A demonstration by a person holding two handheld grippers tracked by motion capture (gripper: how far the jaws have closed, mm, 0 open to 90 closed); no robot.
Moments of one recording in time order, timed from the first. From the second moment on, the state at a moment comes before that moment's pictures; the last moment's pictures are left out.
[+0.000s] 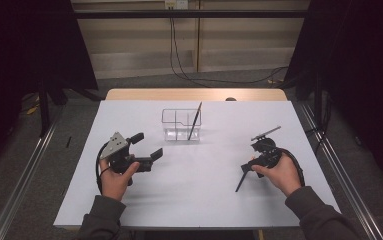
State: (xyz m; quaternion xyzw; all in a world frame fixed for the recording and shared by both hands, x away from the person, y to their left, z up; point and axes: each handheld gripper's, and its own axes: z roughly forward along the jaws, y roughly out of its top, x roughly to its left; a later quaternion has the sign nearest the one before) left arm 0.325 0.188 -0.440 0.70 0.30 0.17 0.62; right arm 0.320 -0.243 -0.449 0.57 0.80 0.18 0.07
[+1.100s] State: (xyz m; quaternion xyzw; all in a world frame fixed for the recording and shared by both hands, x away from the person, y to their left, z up) left arm 0.325 0.188 -0.440 0.70 0.30 0.17 0.62; right arm 0.320 -0.232 -0.457 0.53 0.83 0.15 0.09
